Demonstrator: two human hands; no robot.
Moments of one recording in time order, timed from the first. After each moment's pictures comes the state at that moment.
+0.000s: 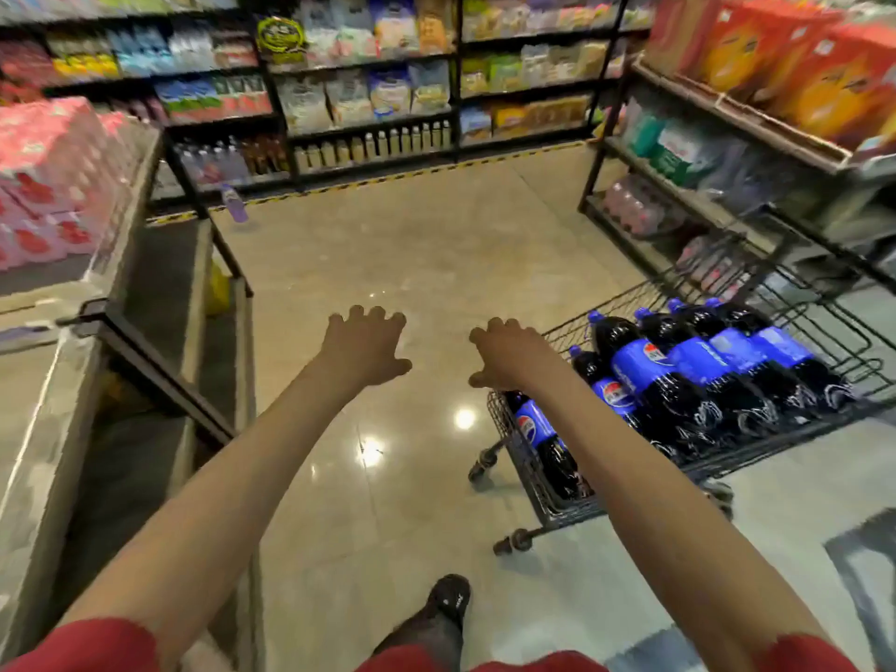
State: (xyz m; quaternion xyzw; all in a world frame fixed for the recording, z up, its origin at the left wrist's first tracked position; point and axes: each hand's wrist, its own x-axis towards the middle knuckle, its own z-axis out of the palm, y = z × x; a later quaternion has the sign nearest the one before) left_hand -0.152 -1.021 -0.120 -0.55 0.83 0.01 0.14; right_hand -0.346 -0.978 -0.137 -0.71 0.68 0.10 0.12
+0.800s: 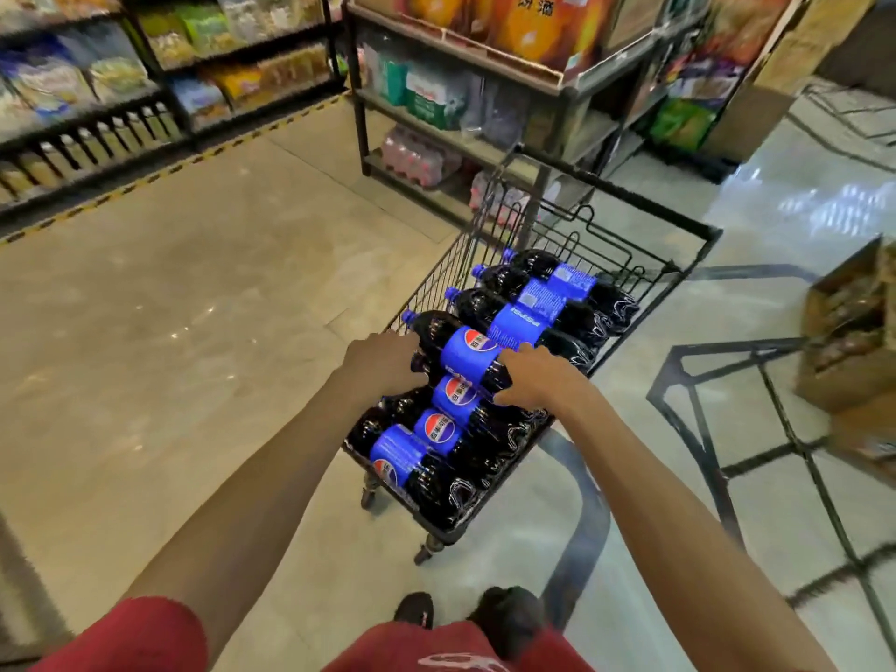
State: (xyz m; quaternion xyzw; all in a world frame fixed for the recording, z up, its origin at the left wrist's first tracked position) left_hand -0.460 -1.093 -0.200 -0.28 0.94 0.11 0.17; right_hand -0.609 -0.926 -0.193 -0.44 0.86 0.12 0.24
